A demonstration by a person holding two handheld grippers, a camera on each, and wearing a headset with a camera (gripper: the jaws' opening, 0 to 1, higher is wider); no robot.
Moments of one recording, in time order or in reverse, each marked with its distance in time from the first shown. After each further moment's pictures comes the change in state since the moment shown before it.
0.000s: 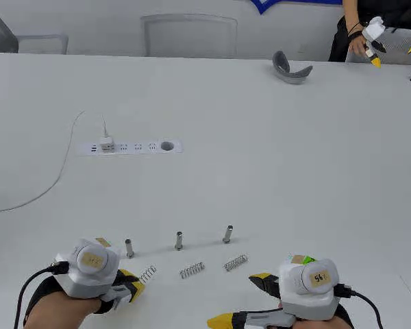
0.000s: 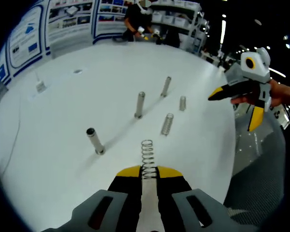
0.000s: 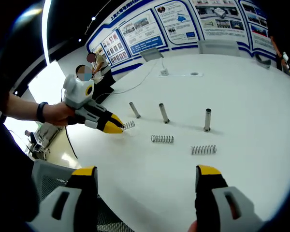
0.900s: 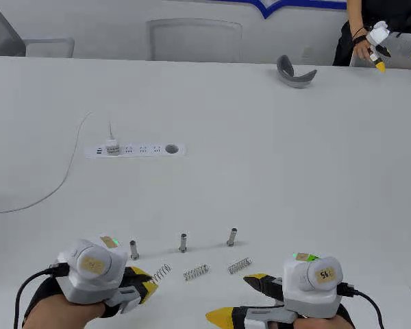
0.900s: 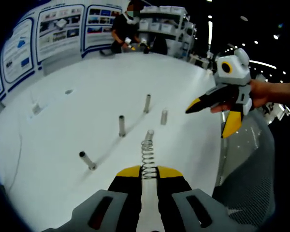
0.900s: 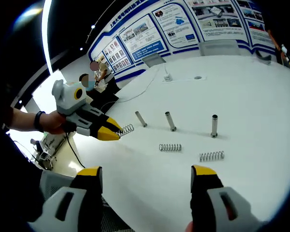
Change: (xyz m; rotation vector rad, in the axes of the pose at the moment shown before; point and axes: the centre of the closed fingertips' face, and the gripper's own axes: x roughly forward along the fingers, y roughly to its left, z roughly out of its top) left arm -0.024 -0.037 0.032 0.092 -0.069 -0.055; right arm 0.003 0.012 0.017 0.054 -0.057 0.061
